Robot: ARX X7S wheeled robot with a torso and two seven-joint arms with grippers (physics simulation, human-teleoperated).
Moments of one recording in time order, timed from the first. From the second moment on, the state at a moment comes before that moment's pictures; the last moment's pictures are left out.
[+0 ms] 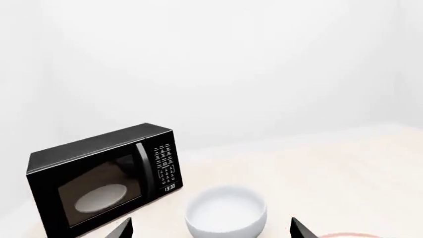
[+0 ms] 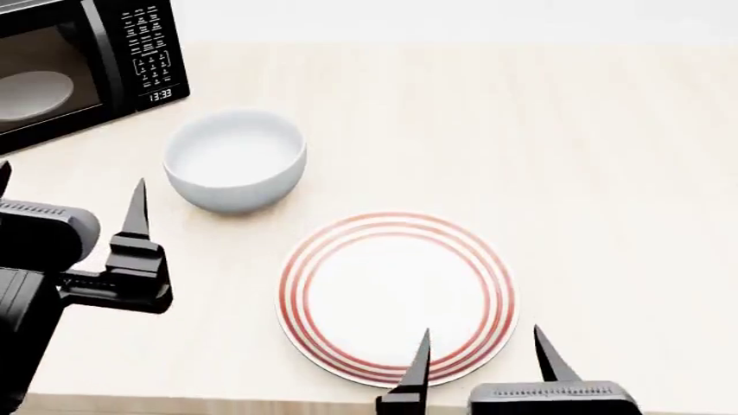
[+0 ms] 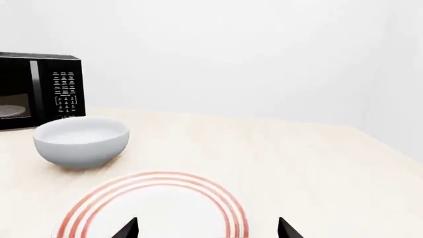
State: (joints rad) left arm -0.53 -0.10 0.13 0.74 0.02 -1.14 -0.04; right arm 0.08 0.12 -0.14 -0.44 0.05 0.45 0.14
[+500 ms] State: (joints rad) left arm -0.65 -0.17 0.02 0.81 0.01 -1.30 -0.01; right arm 0.38 0.15 -0.17 -0.72 0.09 0.84 0.13
